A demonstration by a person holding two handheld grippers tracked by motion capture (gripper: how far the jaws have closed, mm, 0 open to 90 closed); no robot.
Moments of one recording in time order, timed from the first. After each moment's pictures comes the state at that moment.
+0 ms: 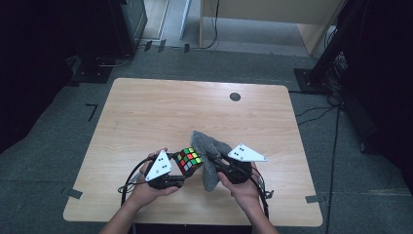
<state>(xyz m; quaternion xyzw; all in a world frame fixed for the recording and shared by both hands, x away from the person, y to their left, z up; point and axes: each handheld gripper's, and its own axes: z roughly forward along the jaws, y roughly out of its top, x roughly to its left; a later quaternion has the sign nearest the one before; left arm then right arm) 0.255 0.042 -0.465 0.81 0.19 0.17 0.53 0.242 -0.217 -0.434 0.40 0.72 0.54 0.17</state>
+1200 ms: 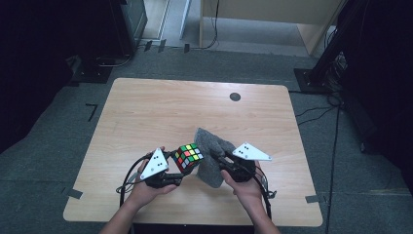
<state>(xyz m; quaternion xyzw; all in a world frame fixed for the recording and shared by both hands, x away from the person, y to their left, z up) 0.256 0.047 -0.463 0.80 0.20 0.18 0.54 0.241 -0.224 -0.428 0.41 0.71 0.55 0.18</state>
